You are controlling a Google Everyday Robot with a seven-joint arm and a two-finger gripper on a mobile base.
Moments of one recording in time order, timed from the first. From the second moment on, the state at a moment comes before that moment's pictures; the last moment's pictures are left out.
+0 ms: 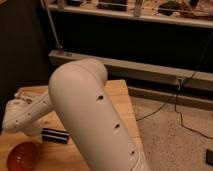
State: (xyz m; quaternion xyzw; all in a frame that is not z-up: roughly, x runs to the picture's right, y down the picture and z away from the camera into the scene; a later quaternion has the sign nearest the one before) arm -0.350 0.223 0.778 -0.26 0.03 0.11 0.96
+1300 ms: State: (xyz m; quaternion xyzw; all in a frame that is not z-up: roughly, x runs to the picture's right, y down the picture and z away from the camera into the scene) arm -0.354 0.237 0.797 -0.29 0.01 0.12 0.95
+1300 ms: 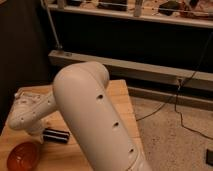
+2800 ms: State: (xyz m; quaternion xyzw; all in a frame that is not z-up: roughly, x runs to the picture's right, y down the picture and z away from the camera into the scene) arm -0.346 0.243 0.805 -0.31 0.02 0.10 0.94
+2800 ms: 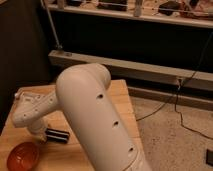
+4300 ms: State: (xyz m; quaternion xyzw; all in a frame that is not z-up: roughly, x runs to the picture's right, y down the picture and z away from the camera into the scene) arm -0.355 0.178 0.772 -0.27 -0.07 0.15 0.95
